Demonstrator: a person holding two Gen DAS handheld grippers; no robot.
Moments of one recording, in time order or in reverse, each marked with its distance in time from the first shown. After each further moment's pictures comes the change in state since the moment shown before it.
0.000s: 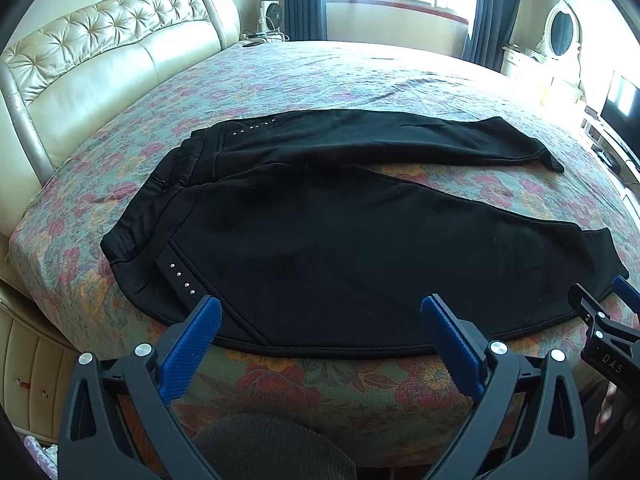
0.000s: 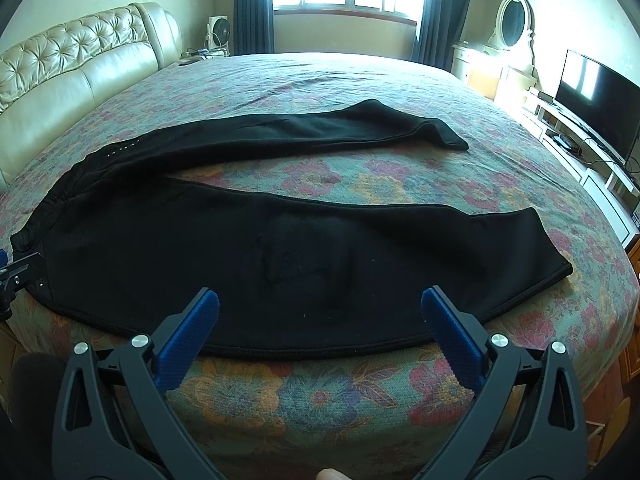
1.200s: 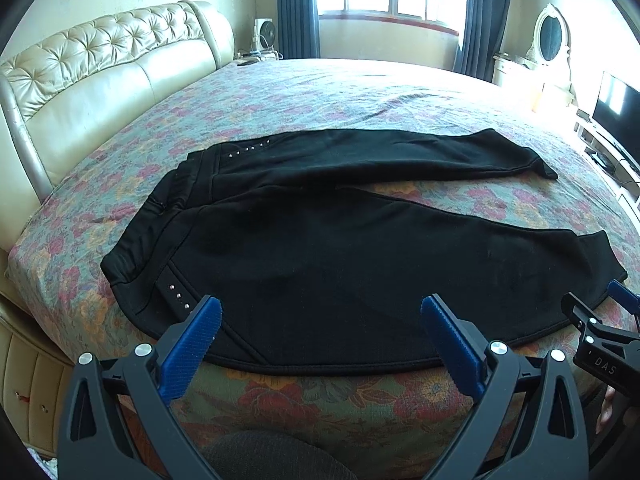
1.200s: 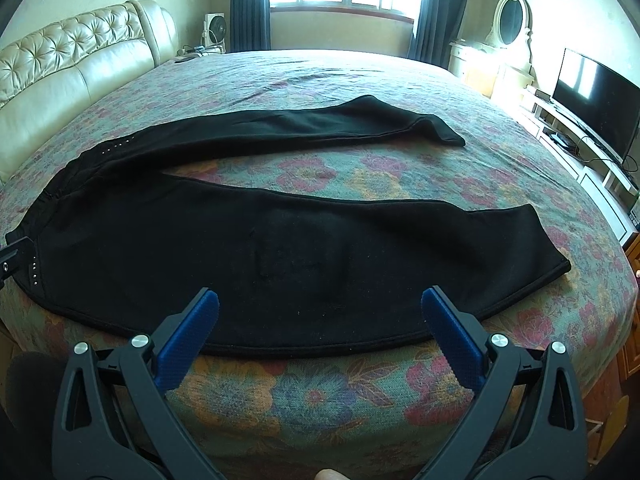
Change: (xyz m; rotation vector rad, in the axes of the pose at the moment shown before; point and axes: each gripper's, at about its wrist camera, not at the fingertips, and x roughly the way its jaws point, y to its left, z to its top) left arm -0.009 0.000 0.008 0.023 -0.086 -0.008; right arm 0.003 0.001 -0.001 -0.006 0.005 -0.022
